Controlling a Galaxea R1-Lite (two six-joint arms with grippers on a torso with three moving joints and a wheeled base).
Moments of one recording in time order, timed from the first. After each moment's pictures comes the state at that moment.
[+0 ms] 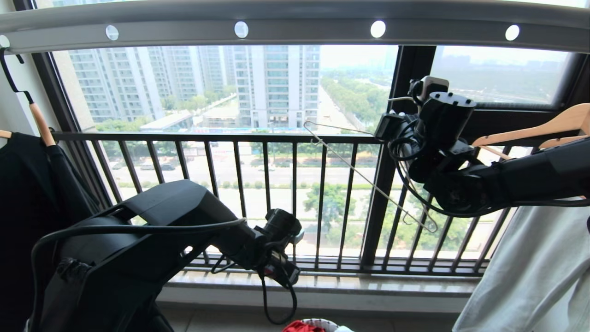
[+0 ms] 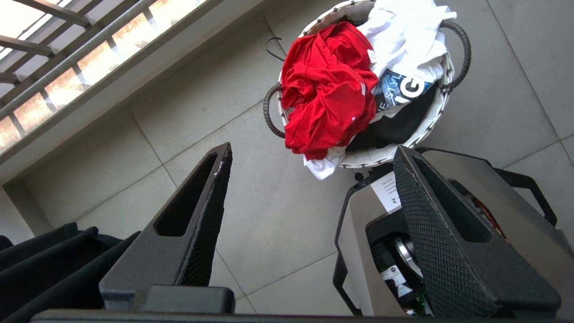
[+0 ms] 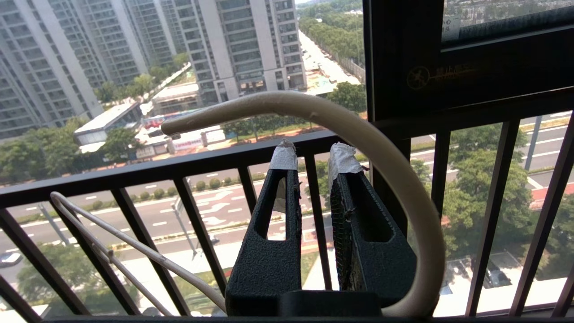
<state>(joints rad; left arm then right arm) -0.62 2.36 -1.35 -0.02 0.06 0.05 0.37 2.05 -1.34 -0.92 -0.51 0.08</state>
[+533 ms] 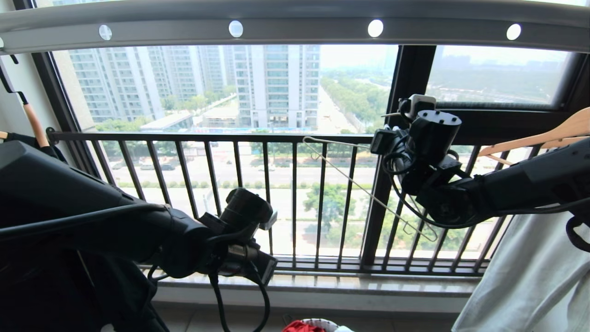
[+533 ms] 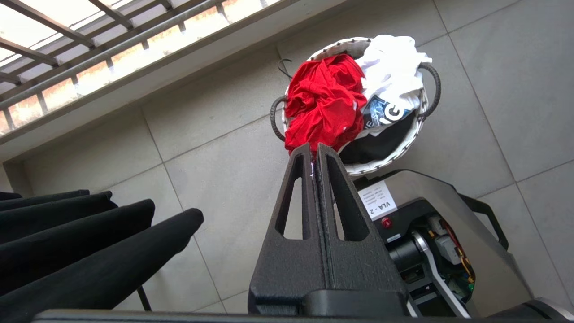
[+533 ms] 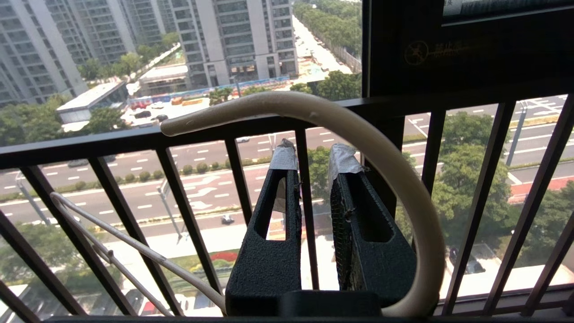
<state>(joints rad) -0.62 1.93 -1.04 -0.02 0.11 -0.07 0.37 2.09 -1.27 -0.98 -0.51 0.05</state>
